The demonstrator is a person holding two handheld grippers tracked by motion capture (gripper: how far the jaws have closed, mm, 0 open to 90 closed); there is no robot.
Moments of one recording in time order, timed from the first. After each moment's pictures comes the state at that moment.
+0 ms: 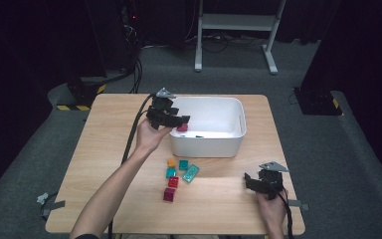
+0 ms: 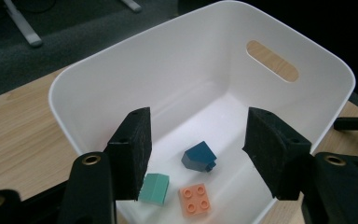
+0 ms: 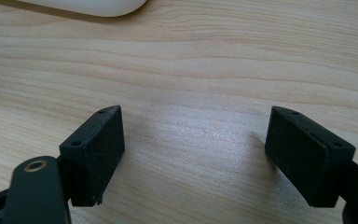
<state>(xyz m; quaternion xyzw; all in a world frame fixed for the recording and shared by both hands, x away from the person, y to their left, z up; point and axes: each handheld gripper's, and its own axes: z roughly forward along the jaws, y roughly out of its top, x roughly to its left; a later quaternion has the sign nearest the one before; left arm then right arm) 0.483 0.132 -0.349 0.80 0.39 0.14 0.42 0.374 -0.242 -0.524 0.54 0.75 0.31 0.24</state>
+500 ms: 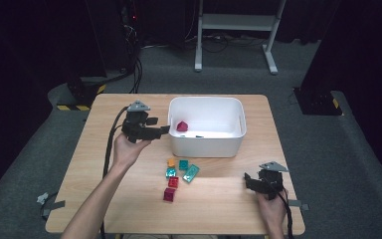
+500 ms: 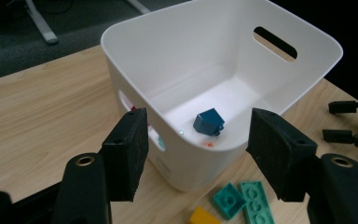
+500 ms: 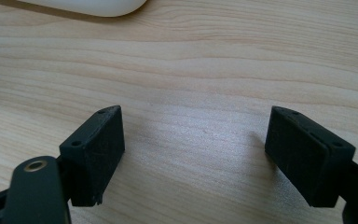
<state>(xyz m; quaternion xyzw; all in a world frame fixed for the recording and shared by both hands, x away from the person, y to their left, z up) 0.434 0.189 -0.358 0.79 0.41 0.15 0.44 0.374 -0.242 -0.524 0.54 0.75 0.31 0.24</state>
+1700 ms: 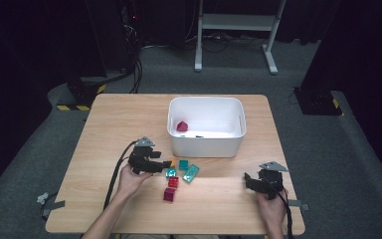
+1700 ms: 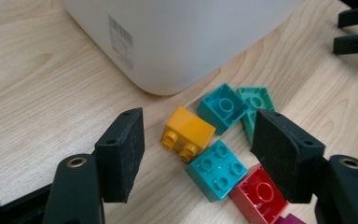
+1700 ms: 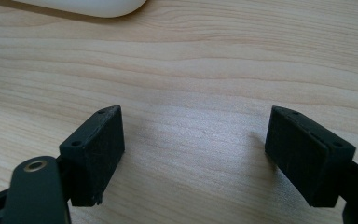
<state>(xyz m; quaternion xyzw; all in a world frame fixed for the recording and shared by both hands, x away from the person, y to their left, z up) 0.410 0.185 -0.473 0.82 0.41 0.07 0.40 0.375 -0.241 -0.524 0.54 0.75 0.31 0.24</state>
